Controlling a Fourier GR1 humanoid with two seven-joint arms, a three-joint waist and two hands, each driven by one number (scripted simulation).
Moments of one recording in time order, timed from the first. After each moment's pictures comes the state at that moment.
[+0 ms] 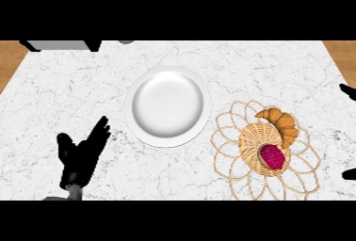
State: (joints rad) left arm 0.01 0.21 -0.17 -1.43 0.22 0.13 0.19; right arm -0.03 -0.79 -0.10 -1.67 0.09 0.32 -0.03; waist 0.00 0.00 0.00
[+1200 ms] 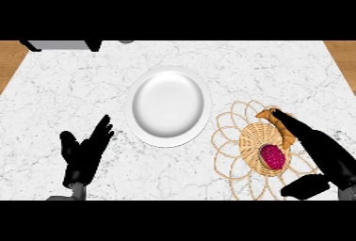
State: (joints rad) left arm 0.01 0.14 -0.12 -1.45 0.15 0.10 0.22; right arm 0.00 -0.45 0.12 -1.81 0.50 0.37 0.26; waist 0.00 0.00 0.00
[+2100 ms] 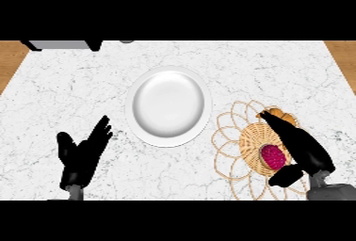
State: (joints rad) left arm 0.04 0.11 -0.08 -1.50 0.11 0.06 0.27; right arm -0.06 -0.33 0.13 -1.58 0.76 0.34 0.17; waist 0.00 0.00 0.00
